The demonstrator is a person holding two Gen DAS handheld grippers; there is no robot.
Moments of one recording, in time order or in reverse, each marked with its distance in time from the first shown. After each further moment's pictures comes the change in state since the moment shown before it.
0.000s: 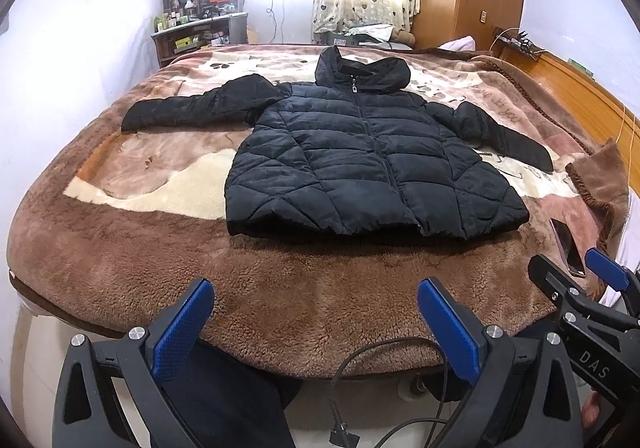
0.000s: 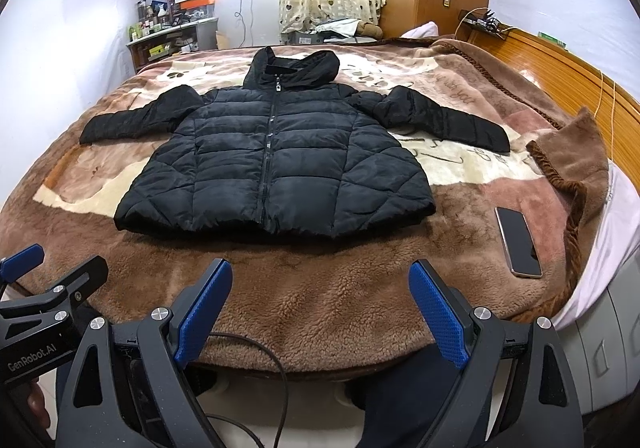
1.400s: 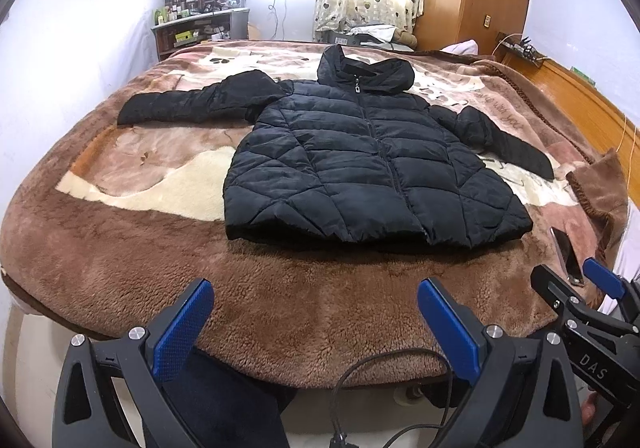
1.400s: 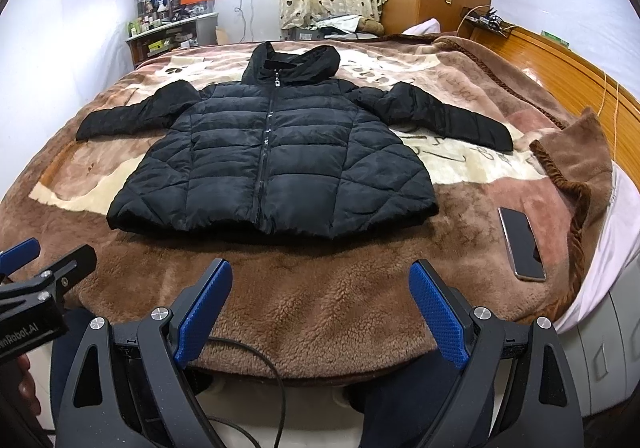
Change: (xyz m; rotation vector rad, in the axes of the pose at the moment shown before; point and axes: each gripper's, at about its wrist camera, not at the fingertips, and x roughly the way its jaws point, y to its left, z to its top) left arm 0.015 0.013 0.010 -0.030 0.007 -0.034; right arm 0.016 -0.004 0.002 -0.009 0.013 0.002
